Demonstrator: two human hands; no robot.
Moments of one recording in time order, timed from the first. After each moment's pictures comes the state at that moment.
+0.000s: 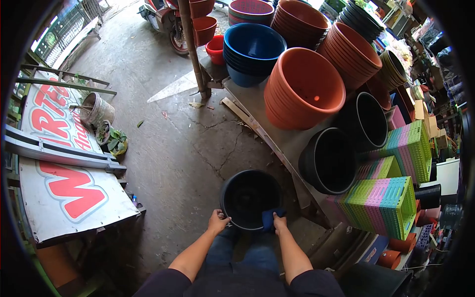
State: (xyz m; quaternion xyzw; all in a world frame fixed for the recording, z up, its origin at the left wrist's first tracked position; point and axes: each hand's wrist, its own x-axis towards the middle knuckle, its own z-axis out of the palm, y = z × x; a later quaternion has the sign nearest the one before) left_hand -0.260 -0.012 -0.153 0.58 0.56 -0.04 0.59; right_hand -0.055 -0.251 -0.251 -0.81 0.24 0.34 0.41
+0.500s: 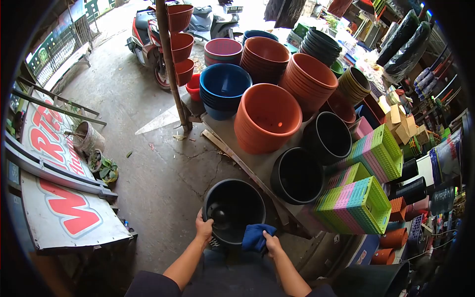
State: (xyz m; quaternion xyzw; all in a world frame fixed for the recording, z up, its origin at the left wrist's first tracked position) left_hand -0.184 0.010 -0.040 0.37 0.43 0.27 0.78; right_hand -0.051 -0.232 0.021 -0.67 0.25 0.45 0.54
